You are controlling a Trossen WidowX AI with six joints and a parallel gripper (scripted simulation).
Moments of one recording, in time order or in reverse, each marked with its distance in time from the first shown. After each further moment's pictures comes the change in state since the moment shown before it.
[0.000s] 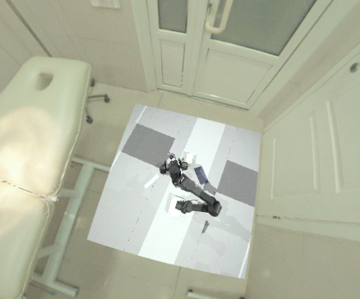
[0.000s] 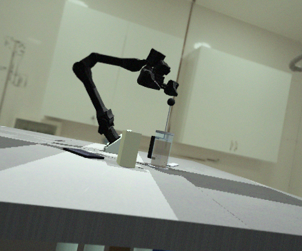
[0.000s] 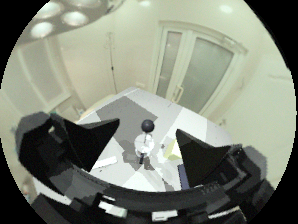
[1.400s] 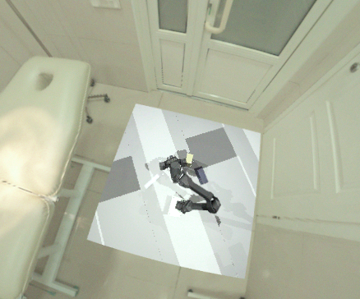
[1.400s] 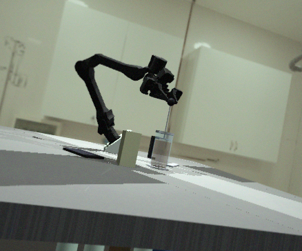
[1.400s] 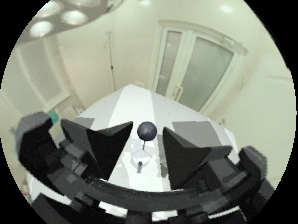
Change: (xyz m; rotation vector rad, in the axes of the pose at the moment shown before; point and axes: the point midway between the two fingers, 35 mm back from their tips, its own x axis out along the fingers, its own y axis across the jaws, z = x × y) arm 0.046 -0.002 -0.015 -0.002 0.004 -0.010
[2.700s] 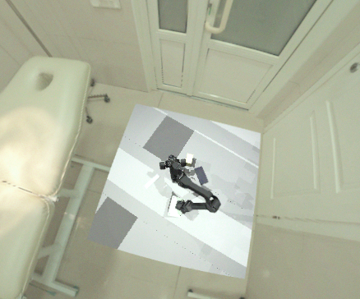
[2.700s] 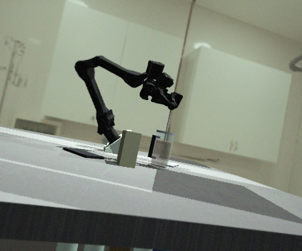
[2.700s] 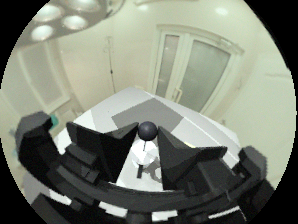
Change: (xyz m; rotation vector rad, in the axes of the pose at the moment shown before) arm 0.017 0.001 -0.014 0.014 -0.043 0.000
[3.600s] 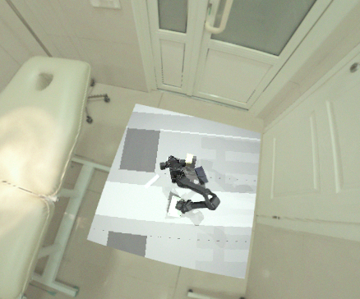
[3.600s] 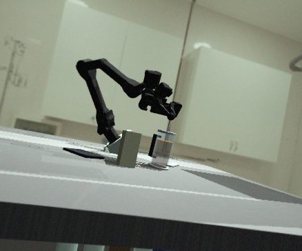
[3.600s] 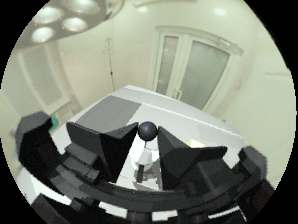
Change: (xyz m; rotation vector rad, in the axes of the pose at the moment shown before) arm 0.024 -0.001 -0.032 0.009 -0.015 0.002
